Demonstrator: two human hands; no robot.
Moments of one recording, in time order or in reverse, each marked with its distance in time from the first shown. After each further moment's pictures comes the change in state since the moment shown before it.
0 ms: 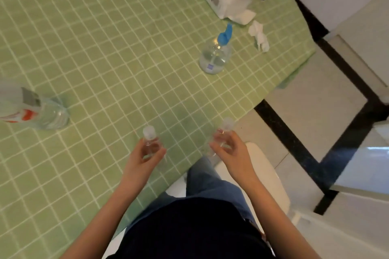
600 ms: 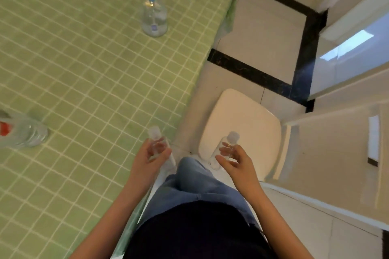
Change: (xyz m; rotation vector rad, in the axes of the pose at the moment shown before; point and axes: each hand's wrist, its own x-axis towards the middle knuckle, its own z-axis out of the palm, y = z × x) left_hand -0.075 -0.019 -0.030 0.126 -0.402 0.031; right_hand -0.200 0.086 0.055 0.141 0.445 0.223
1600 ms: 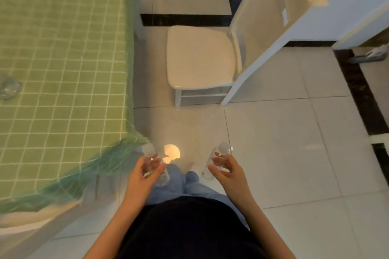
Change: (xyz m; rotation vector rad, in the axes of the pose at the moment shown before) left_hand -0.277 -0.150 -0.106 0.348 -0.338 0.005; right_hand -0.379 0.179 0.093 0.319 0.337 0.203
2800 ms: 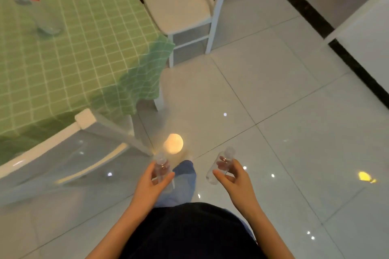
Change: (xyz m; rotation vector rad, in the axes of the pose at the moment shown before) left_hand -0.224 -0.206 -0.342 0.327 -0.492 0.040; right_hand -0.411 0.164 0.299 0.168 0.352 0.094
